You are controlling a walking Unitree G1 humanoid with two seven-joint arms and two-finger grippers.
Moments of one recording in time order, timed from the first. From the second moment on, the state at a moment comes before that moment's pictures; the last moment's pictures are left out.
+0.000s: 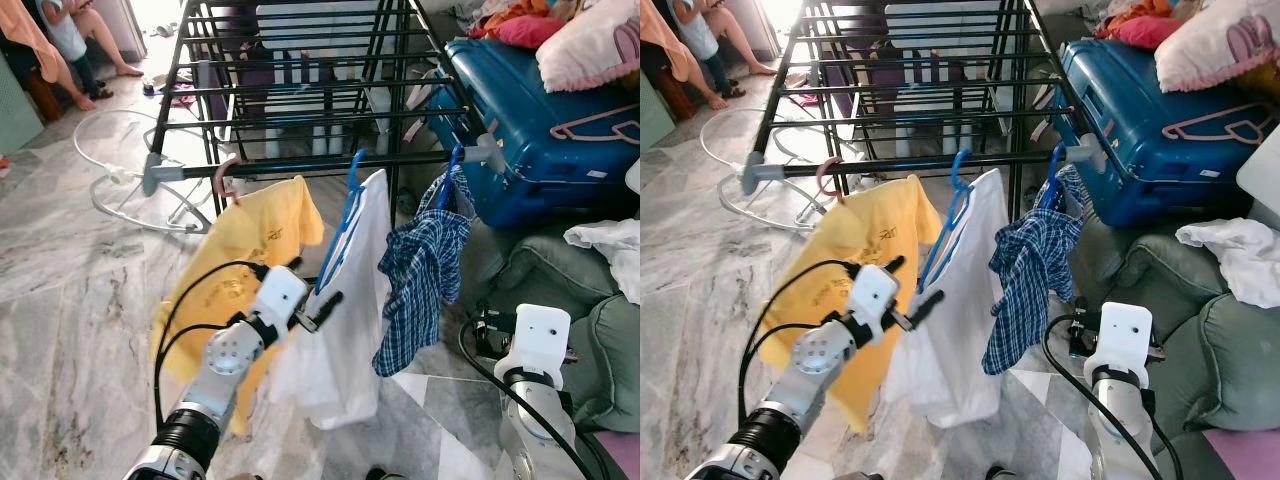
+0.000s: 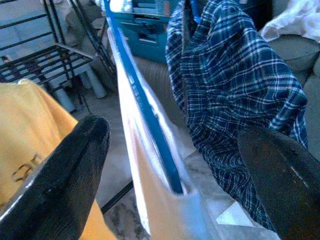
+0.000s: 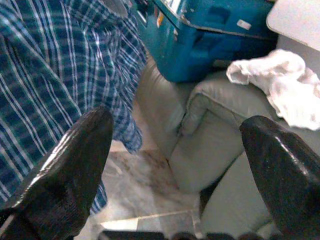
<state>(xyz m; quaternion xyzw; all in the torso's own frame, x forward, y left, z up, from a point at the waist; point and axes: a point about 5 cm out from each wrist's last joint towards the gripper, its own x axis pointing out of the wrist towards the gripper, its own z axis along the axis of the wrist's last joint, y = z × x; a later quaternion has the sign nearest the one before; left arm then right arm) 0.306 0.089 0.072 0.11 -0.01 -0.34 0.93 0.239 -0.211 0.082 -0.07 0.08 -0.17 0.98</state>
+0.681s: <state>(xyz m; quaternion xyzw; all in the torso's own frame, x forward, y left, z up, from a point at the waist) 0.304 0.089 0.071 0.11 -0.01 -0.35 0.93 0.243 -0.206 0.087 -0.09 0.07 -0.15 0.98</state>
